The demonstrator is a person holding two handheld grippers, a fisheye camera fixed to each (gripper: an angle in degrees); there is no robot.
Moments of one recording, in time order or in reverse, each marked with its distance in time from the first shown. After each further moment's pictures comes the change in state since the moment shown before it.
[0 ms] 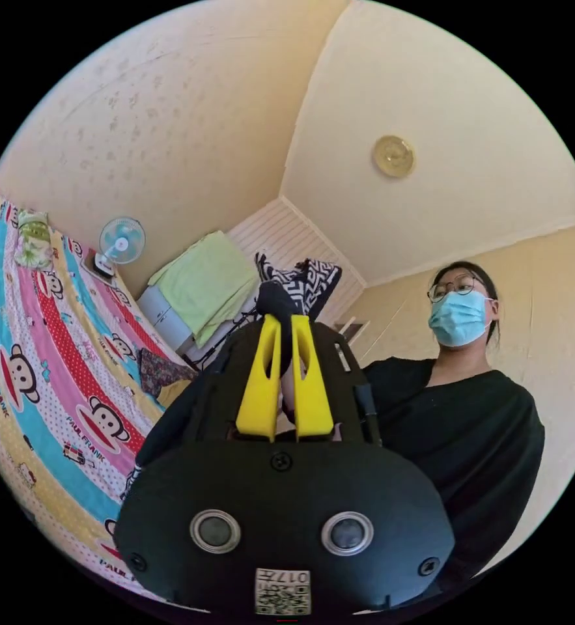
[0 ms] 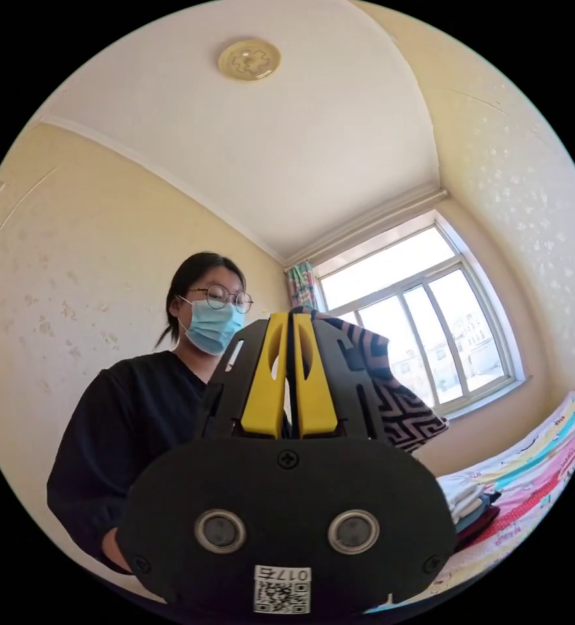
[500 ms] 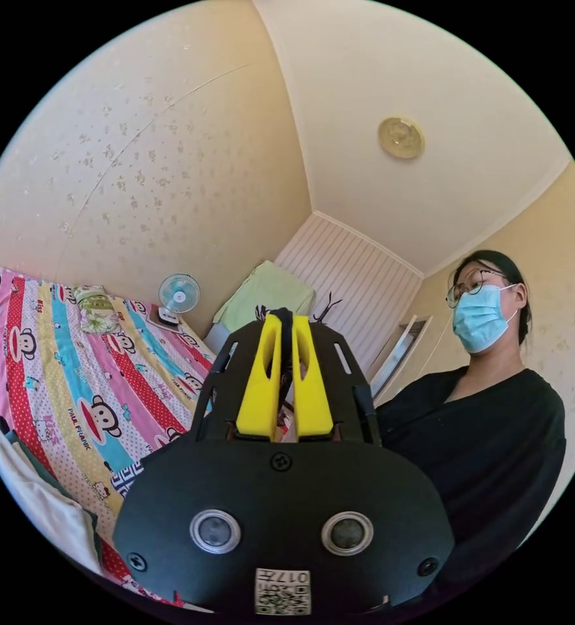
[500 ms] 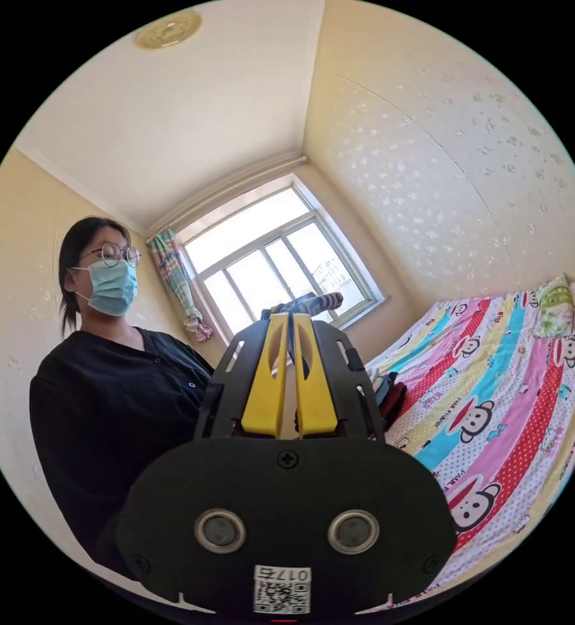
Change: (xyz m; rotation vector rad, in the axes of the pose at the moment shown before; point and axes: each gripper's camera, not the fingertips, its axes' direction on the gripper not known) left arm 0.118 -0.020 -0.040 0.010 -0.275 0.155; right arm -0.071 0.032 -0.053 -0.180 0.547 0.116
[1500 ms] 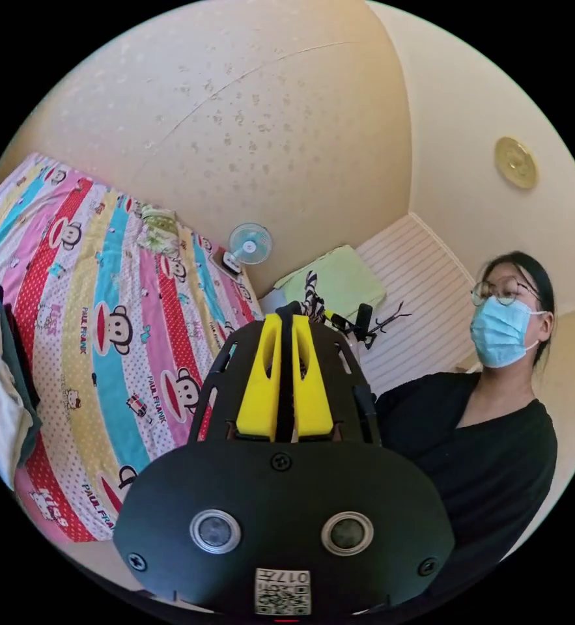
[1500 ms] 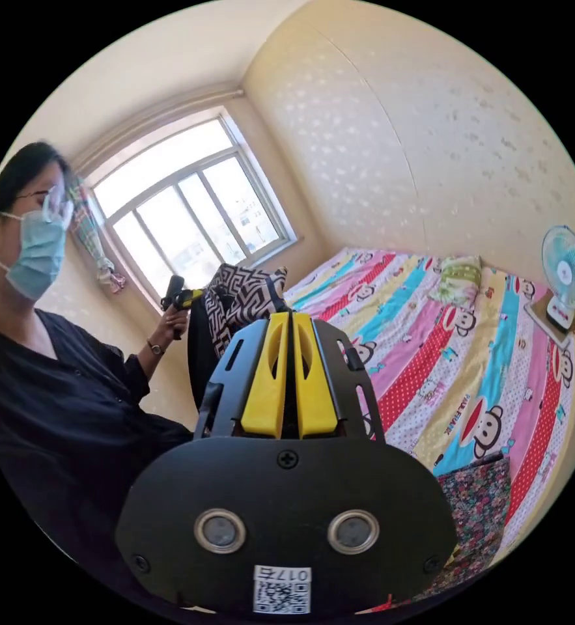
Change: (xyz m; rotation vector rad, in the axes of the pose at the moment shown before) left arm -0.184 -0.028 0.032 -0.095 -0.348 -0.505; right arm 0.177 -0.169 0.023 -0.473 0.444 0.206
